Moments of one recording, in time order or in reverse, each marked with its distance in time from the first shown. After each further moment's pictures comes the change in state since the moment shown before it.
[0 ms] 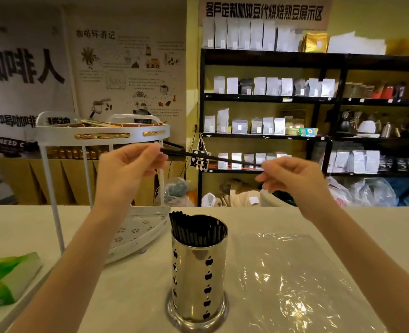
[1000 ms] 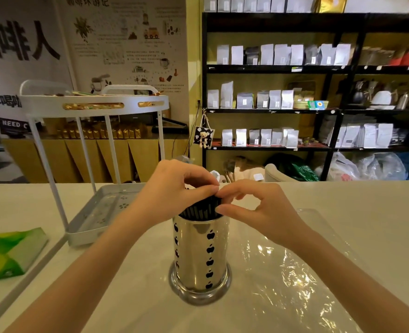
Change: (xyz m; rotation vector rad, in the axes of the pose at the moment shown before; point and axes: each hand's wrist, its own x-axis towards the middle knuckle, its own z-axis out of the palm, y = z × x) left_hand -0.032 -0.026 0.034 0.567 -0.618 0.230; right_hand -0.052 0.036 0.049 -0.378 -0.306 -0.303
